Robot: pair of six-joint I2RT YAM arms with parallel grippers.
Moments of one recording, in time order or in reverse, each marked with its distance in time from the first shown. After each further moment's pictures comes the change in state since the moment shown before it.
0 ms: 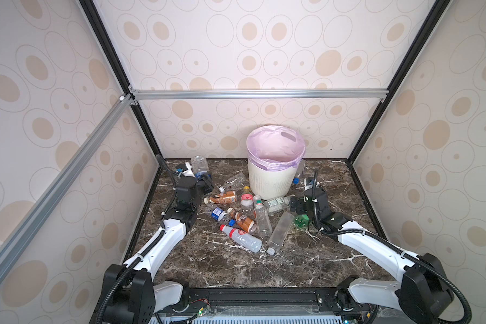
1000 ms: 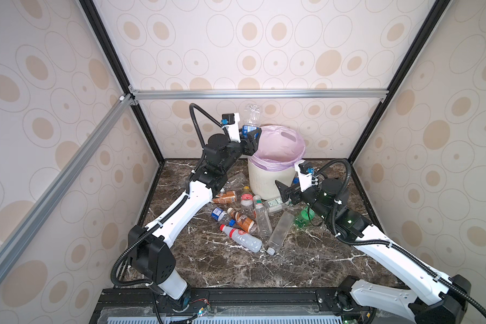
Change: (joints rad) left arm -0.242 0.365 0.723 0.021 0.219 0.253; right arm 0.135 -0.150 0.210 0.114 -0.280 -0.332
